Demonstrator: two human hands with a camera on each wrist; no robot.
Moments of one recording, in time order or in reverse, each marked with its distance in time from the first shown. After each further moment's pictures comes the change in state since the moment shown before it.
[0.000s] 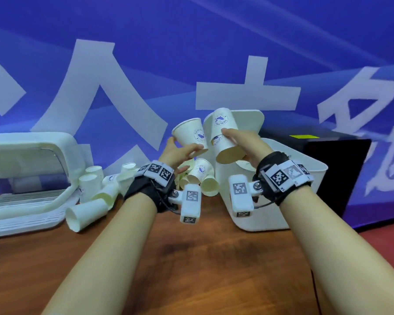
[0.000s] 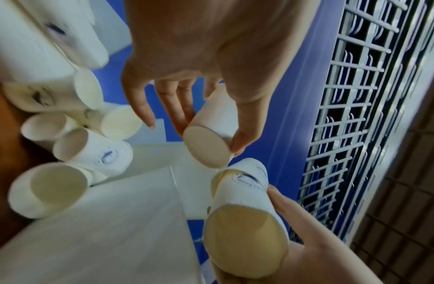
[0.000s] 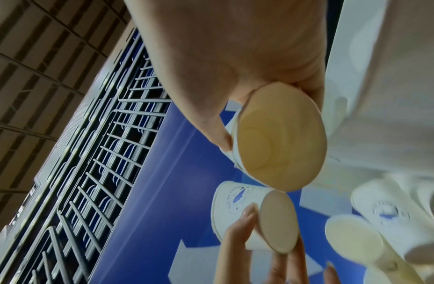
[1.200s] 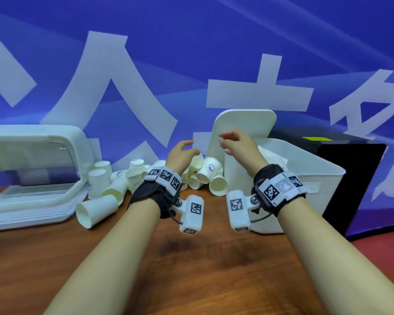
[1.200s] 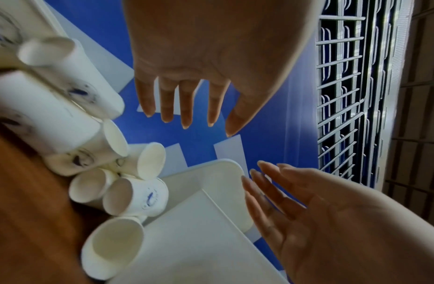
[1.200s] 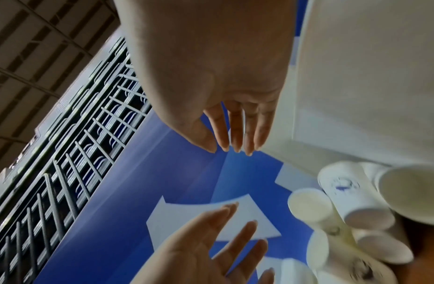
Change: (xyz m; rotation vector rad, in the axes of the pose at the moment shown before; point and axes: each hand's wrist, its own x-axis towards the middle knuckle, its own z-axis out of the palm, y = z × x) left_hand -0.004 -0.012 -0.018 0.258 0.130 0.163; right_hand 0.006 0.020 0.041 -0.135 -0.008 -0.252
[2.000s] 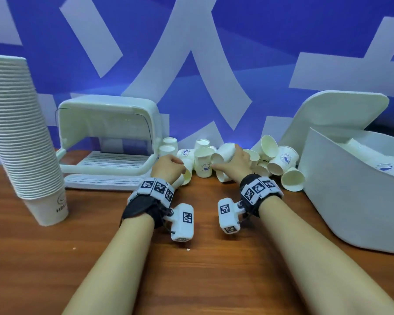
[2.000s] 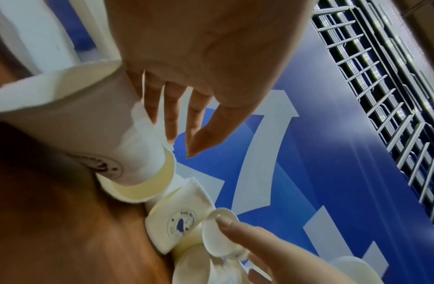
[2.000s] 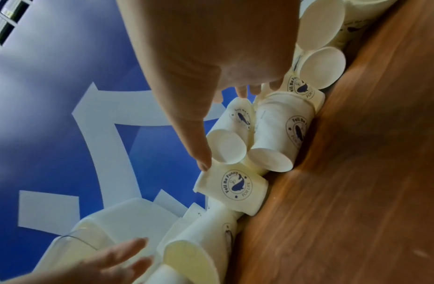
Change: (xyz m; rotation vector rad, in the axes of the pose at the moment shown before) left_hand -0.003 -0.132 -0.180 0.394 0.228 -0.254; right_hand 0.007 0.050 0.226 -0.313 -0.193 0.170
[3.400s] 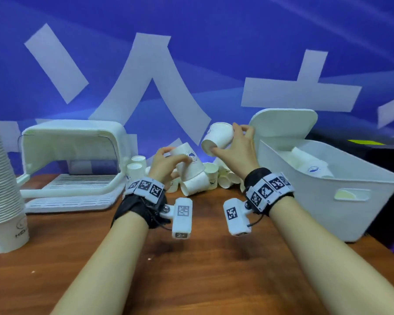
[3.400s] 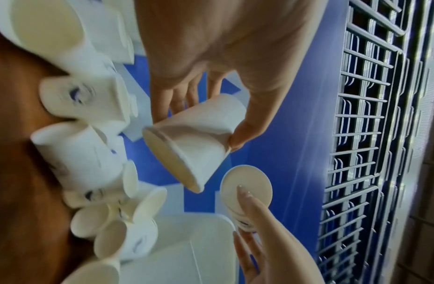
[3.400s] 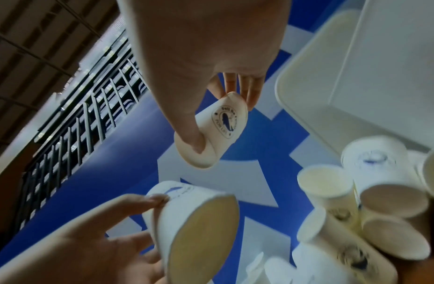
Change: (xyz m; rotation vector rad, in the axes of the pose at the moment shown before) left_hand -0.052 0.100 0.032 -0.857 -0.182 0.018; right_hand -0.047 -0.015 -0.139 0.019 0.337 -0.388
